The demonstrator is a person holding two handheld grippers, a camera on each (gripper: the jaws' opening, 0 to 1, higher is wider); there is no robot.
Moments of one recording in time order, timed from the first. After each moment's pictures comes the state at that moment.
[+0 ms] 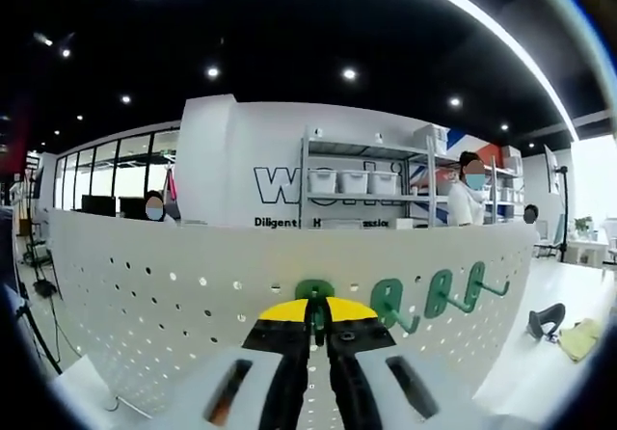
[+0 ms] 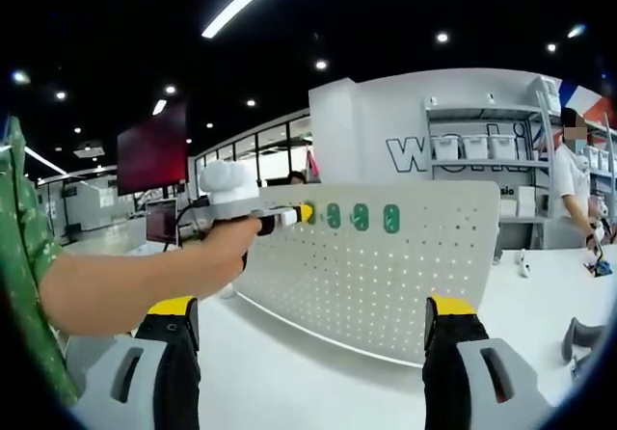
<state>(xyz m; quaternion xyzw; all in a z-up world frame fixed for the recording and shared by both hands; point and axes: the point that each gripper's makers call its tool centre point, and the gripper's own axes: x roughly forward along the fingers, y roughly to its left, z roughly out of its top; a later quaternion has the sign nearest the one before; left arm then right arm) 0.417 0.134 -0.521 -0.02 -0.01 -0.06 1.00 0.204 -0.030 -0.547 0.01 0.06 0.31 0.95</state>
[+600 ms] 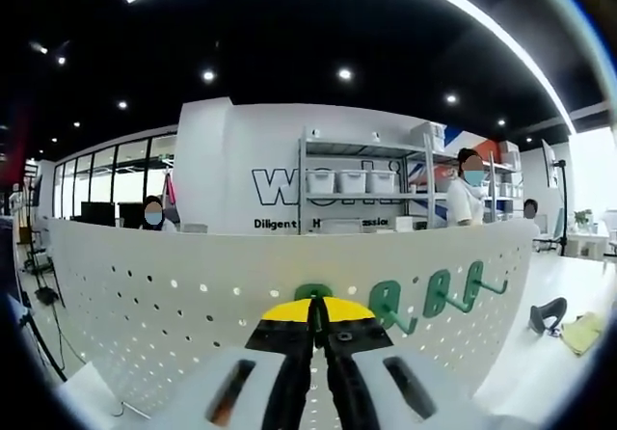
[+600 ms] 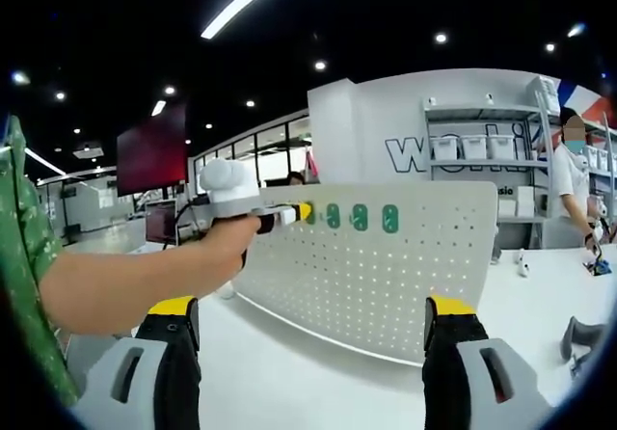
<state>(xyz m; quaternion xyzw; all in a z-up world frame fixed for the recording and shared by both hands) 0.416 0.134 -0.521 -0.01 -0.01 -0.06 1.00 0.200 -0.031 -0.545 0.01 0.06 0.31 0.95</state>
